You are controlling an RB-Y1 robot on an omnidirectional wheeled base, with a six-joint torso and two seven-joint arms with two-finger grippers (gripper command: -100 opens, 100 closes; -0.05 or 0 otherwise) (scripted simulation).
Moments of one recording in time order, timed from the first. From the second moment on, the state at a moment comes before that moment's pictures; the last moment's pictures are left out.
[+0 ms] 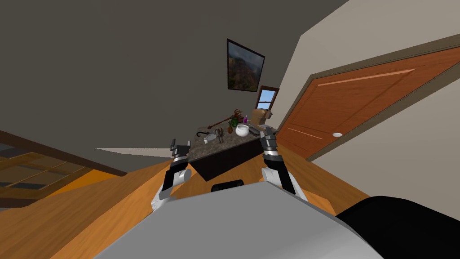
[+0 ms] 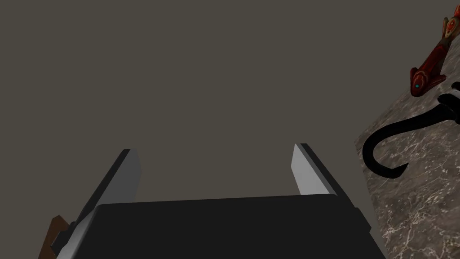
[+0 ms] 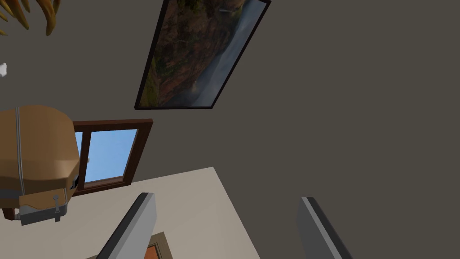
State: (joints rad) left arm 0.19 0.15 0.13 -1.73 0.35 -0.52 0.34; right arm 0.54 0.01 -0.07 -2.36 0.08 -0.37 0.00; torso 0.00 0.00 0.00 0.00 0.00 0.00
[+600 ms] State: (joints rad) left arm 0.12 0.14 0.15 -1.57 0.44 -0.51 0.43; right arm 0.54 0.01 -0.07 -2.36 0.08 -0.37 0.00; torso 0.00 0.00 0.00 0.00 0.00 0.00
